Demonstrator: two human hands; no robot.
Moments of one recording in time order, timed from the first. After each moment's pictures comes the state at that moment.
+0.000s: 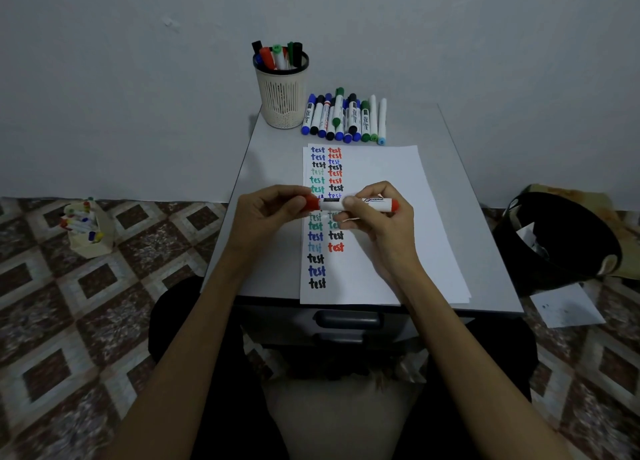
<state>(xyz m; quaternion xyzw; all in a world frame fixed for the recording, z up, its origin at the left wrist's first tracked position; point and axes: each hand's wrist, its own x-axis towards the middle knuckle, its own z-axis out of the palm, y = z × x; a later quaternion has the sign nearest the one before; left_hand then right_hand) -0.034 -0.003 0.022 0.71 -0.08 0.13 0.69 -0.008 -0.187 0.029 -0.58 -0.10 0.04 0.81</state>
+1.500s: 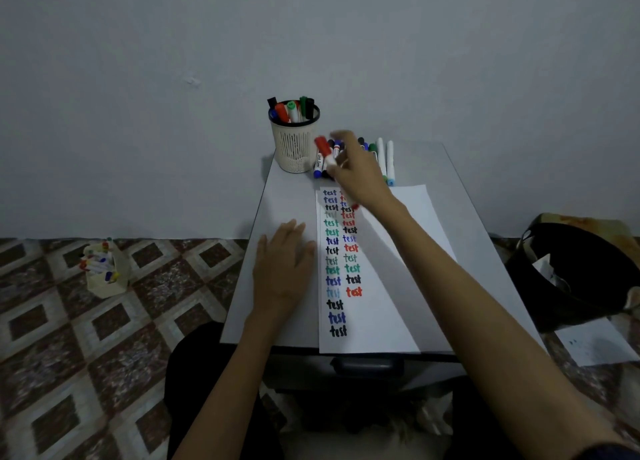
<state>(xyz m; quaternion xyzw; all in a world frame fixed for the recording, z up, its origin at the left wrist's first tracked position) -0.015 -0.005 -0.006 0.93 0.07 0.20 0.31 0.120 -0.122 0.086 -0.86 -0.25 -0.09 0.43</state>
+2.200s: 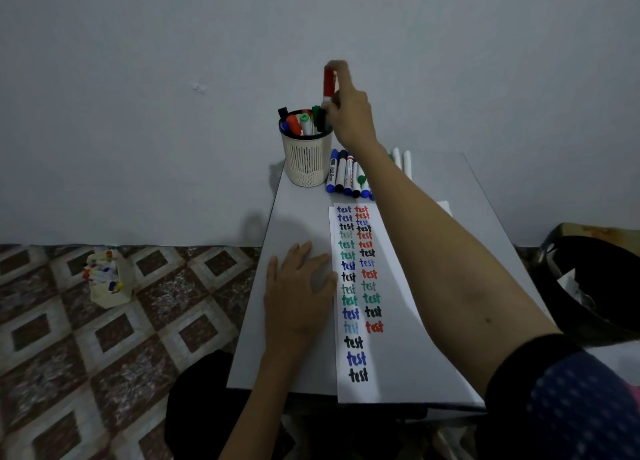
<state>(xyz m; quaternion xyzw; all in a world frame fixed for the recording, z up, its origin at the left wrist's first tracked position) -0.009 -0.004 -0.008 0.93 0.06 0.20 0.29 0.243 -0.057 0.123 -0.84 -0.25 -0.23 0.43</state>
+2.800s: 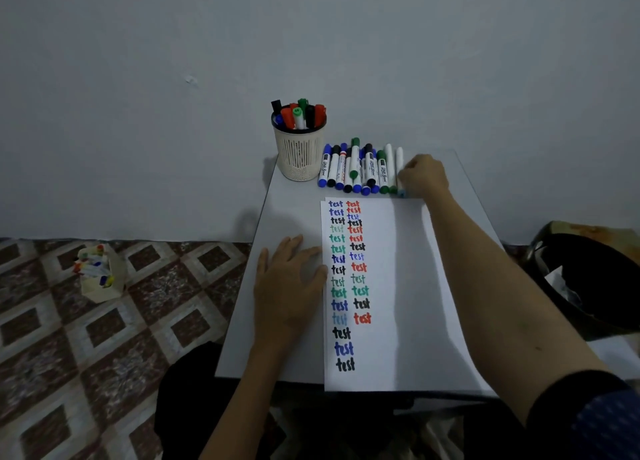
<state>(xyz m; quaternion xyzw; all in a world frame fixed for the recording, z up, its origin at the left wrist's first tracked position) -0.009 -0.004 -0.008 0.93 0.07 0.20 0.30 0.233 -0.193 0.053 -0.95 0.05 -0.04 0.31</state>
